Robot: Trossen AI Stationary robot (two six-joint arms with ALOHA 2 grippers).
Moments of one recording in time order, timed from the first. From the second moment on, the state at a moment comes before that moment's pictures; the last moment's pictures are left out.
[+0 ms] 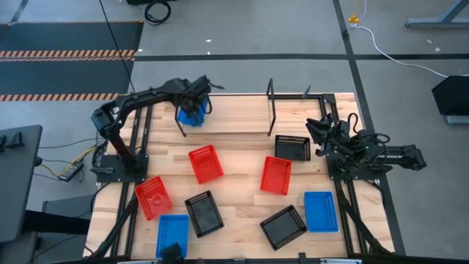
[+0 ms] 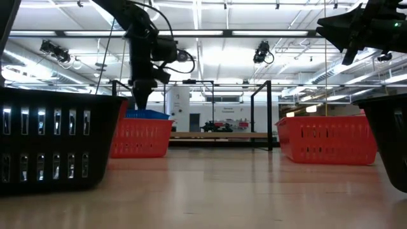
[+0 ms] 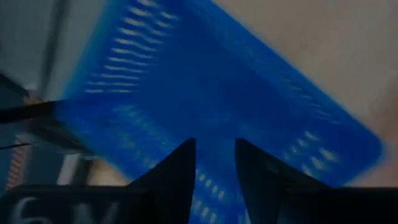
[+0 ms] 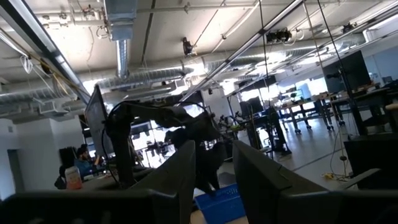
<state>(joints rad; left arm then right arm) 0.62 1.72 1.32 -0.97 -0.26 0.19 -0.06 0.01 0.01 0.47 0.35 0.10</state>
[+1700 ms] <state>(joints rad) 0.46 1.72 1.40 -0.96 -0.36 0.23 -0.06 0.01 0.01 0.47 0.35 0.10</state>
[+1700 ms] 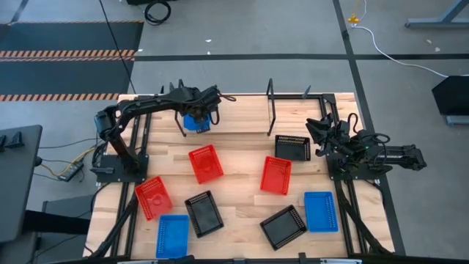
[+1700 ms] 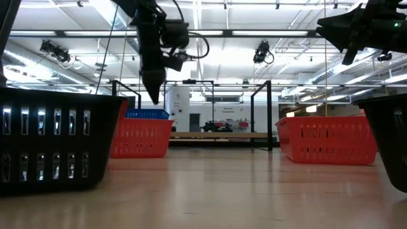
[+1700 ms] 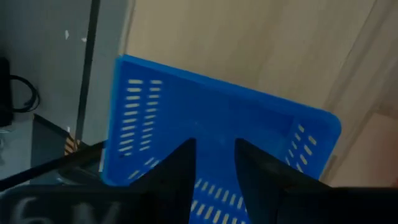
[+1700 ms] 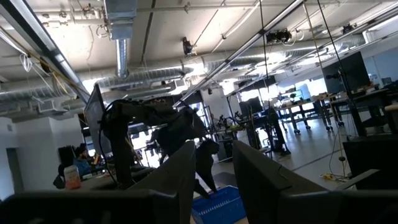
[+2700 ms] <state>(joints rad) -0.18 1.73 1.50 -1.10 -0.13 -0.38 -0.06 0.01 0.01 0.45 0.35 0.11</state>
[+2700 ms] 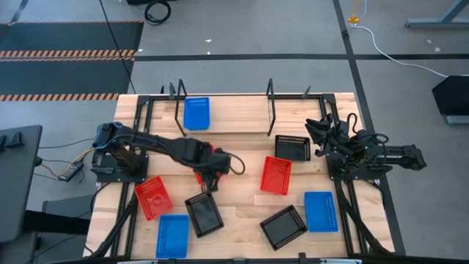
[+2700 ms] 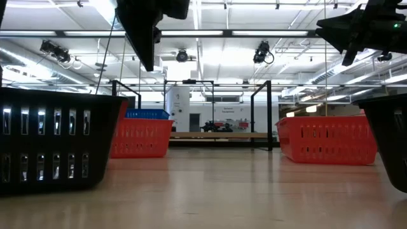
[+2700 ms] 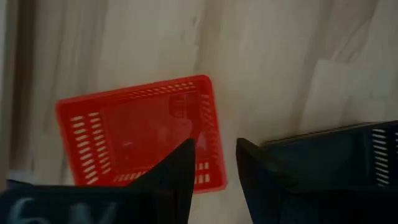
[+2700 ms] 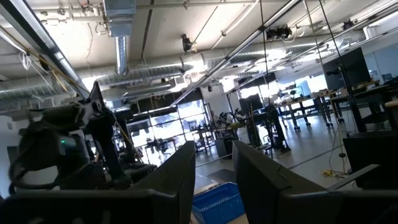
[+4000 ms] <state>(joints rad) -0.19 2.05 1.61 -1.07 -0.07 -0.27 -0.06 0.01 0.01 0.45 0.35 0.13</state>
